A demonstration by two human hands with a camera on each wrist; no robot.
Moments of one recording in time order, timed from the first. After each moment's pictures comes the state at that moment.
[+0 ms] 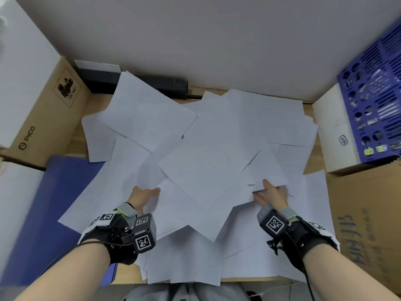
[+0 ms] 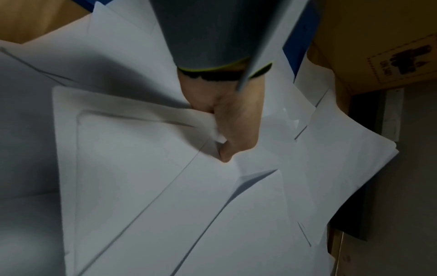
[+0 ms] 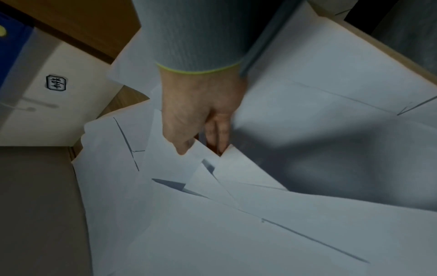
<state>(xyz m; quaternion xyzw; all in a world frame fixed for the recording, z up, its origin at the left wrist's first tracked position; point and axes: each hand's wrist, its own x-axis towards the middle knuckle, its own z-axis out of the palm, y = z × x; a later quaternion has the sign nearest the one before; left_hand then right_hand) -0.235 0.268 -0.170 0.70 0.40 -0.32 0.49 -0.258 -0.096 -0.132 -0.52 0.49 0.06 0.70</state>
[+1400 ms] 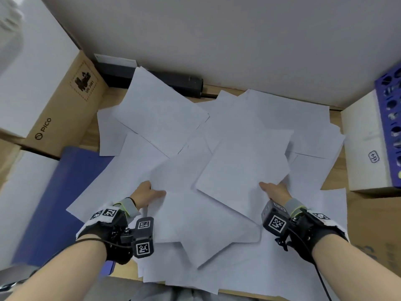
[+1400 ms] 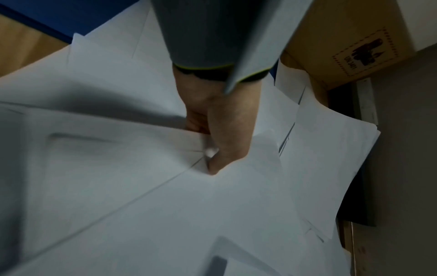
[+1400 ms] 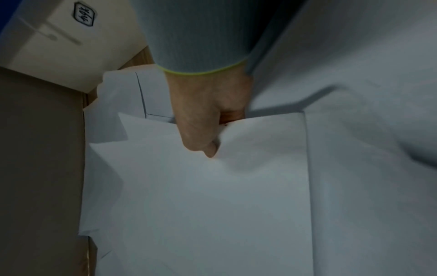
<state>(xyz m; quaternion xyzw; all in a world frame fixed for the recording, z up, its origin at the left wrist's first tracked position) -0.237 0.267 -0.151 0.76 0.29 -0.34 0.46 -0.204 -0.100 -0.140 -0.72 0.41 0.26 0.50</state>
